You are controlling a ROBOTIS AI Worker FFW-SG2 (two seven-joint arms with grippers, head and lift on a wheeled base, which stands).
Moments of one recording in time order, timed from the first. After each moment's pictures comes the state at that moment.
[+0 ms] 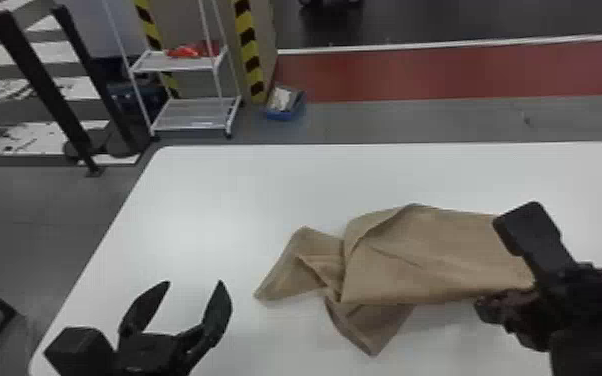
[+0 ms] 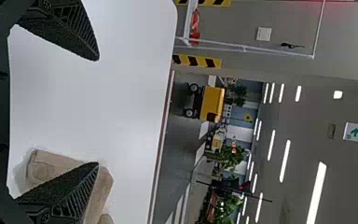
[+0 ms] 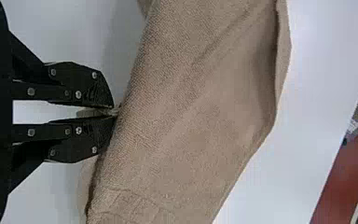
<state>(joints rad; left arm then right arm) 0.72 0.08 0.12 -2.11 0.27 0.01 -0.12 0.05 -0.20 0.33 -2.21 0.69 1.50 0.79</state>
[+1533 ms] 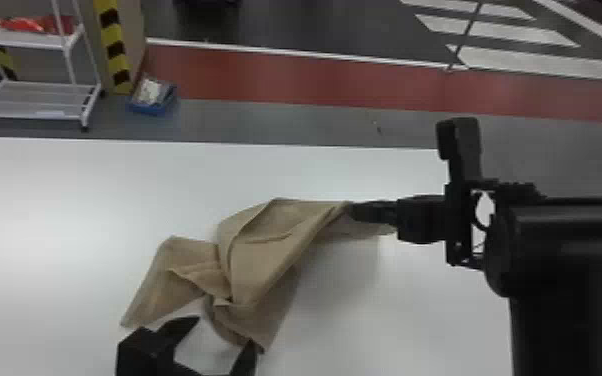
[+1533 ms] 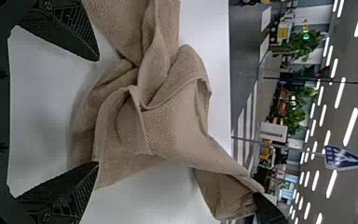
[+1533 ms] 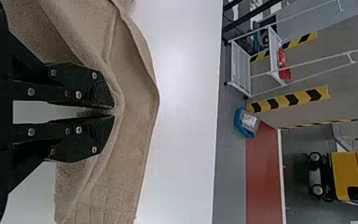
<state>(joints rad) 0.51 0.09 -0.30 -1.97 -0.04 0.32 -0.20 -0.12 -0.12 -0.05 -2.24 0.29 1.49 0.81</state>
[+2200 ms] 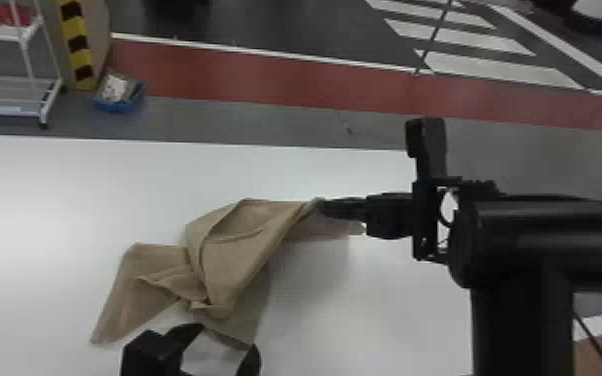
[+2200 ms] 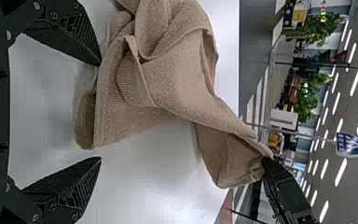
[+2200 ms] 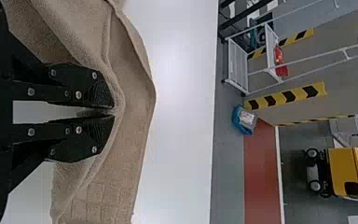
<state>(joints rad) 0.48 0.09 -0.41 -2.00 -0.02 0.39 -0.16 -0.13 -0.12 -0.07 -2.23 0.28 1.49 0.80</state>
